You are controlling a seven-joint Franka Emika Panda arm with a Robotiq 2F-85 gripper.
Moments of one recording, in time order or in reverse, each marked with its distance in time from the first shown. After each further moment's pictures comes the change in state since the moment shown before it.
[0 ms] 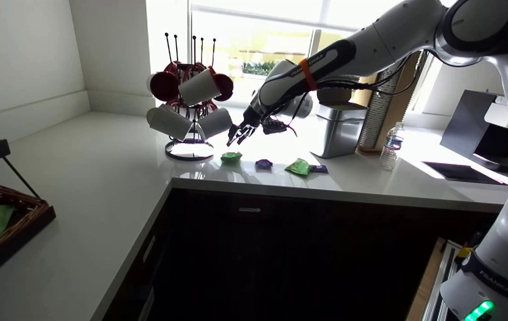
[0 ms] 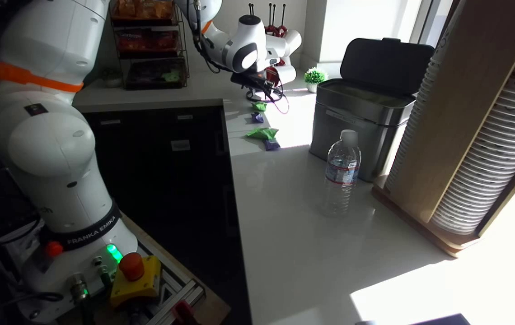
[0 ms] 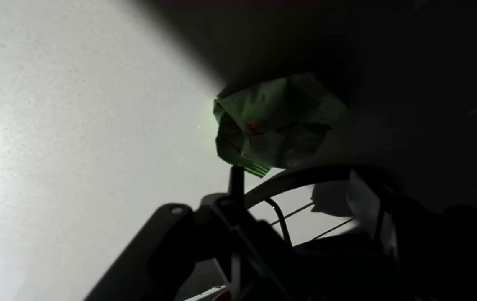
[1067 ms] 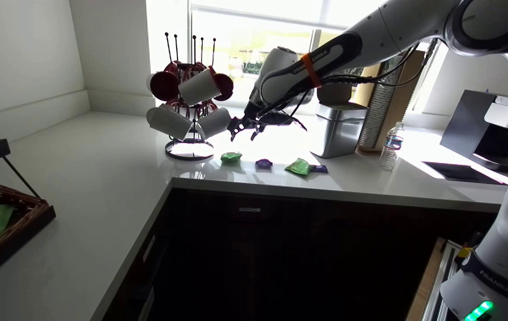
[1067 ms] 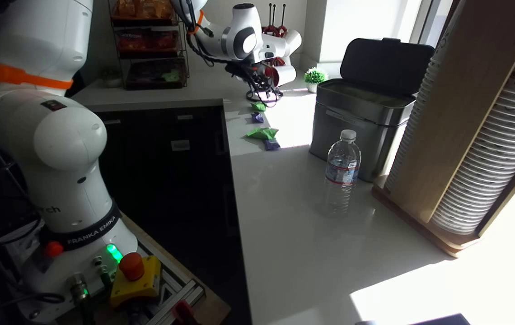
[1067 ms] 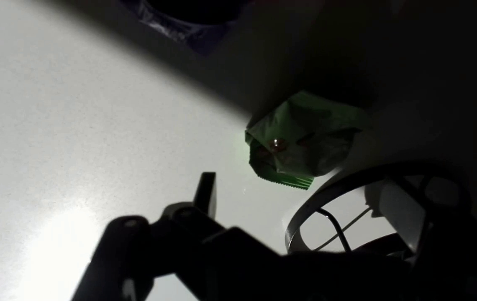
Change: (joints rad) arm 0.210 -0.062 -0.241 0.020 -0.152 -0.190 0.464
